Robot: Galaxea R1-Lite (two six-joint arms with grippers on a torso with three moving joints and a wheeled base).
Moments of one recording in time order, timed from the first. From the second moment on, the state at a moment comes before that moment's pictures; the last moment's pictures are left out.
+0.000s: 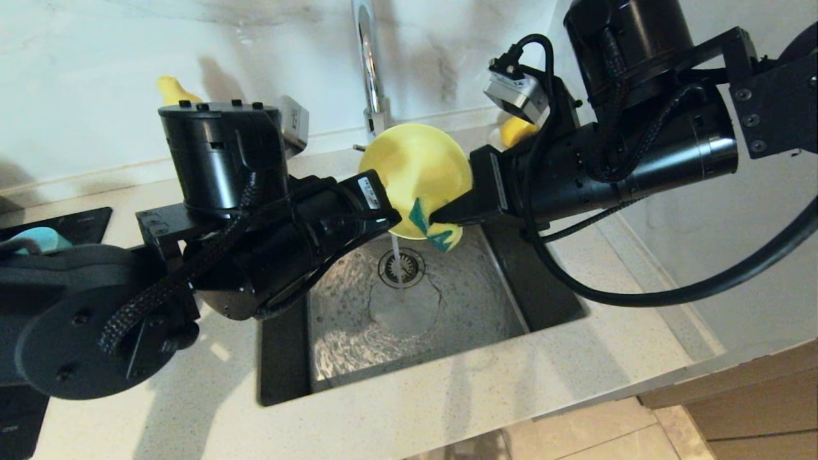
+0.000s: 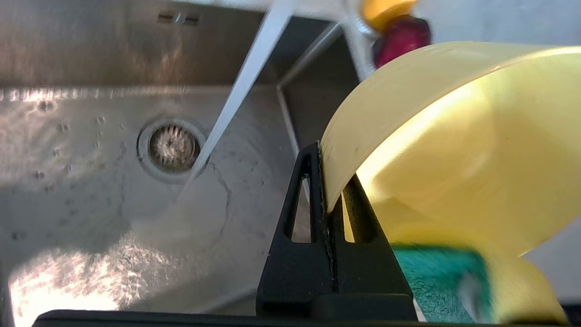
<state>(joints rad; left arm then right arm) -0.71 1.66 -1.06 -0.57 0.33 -0.43 0.73 1.84 -1.94 0.56 0.32 0.38</state>
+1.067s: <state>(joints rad) -0.74 1.65 -0.95 -0.69 0.33 -0.34 0.70 1.79 -1.93 0.50 0.32 0.43</state>
